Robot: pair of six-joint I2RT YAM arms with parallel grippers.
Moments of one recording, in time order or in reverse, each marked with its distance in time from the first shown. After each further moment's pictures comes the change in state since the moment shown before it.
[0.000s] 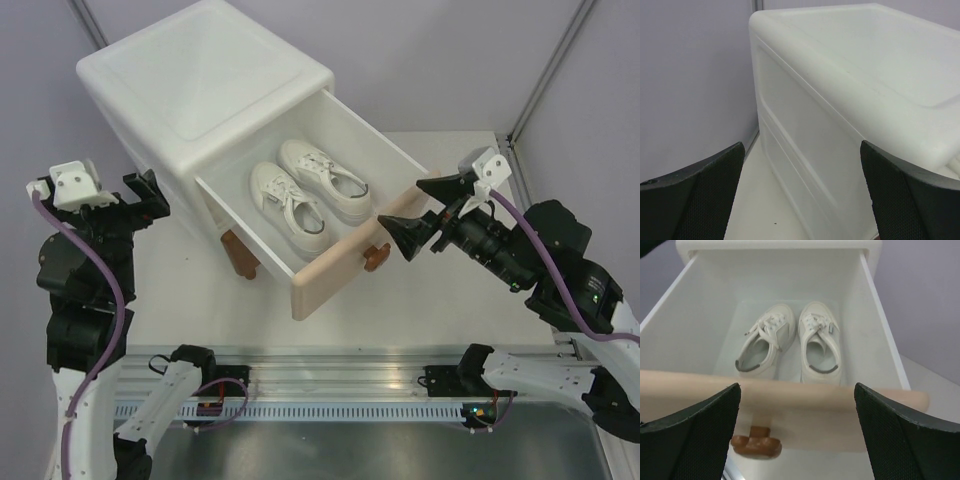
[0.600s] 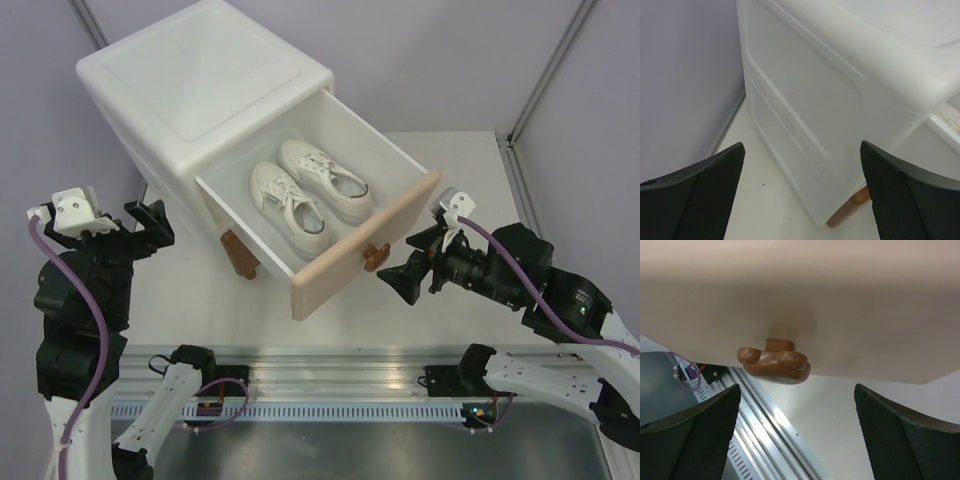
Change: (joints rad) left arm 0.000 -0.101 -0.006 -0.214 0.053 -0.124; right arm 0.000 -0.125 -0.207 -0.207 -0.156 0.162
